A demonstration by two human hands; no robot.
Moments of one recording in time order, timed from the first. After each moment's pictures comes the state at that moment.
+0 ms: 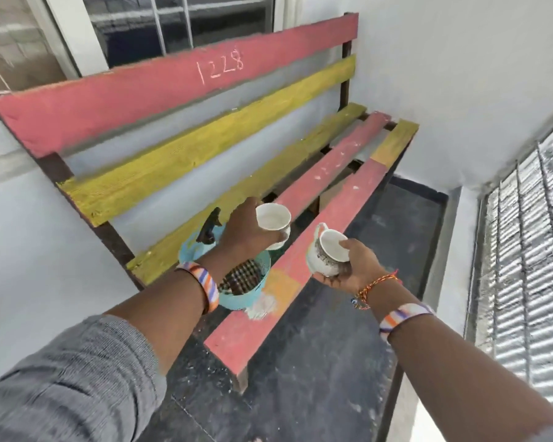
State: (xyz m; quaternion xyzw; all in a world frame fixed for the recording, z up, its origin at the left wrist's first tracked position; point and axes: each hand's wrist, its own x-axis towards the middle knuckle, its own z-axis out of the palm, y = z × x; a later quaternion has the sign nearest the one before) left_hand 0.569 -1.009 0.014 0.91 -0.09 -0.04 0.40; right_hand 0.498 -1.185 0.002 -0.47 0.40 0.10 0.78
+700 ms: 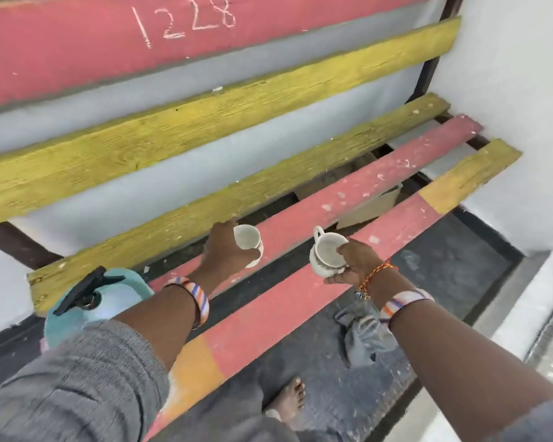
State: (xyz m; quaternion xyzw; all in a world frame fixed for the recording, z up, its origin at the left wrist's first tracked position) left_hand 0.808 -1.172 -0.088 0.91 0.16 -0.10 0.36; right_hand 0.819 -1.391 -0.069 -0.64 0.33 0.23 0.66
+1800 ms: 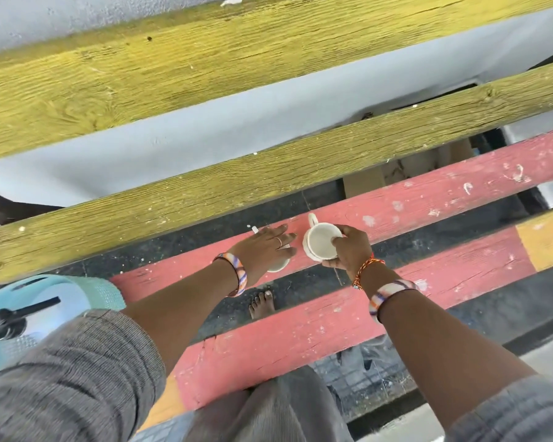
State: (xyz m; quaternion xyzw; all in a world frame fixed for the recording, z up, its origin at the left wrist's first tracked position) left_hand 0.934 -1.197 -0.185 0.92 -0.23 -0.33 0.02; right_hand 0.999 -1.364 -0.204 -0.76 0.28 0.34 0.48
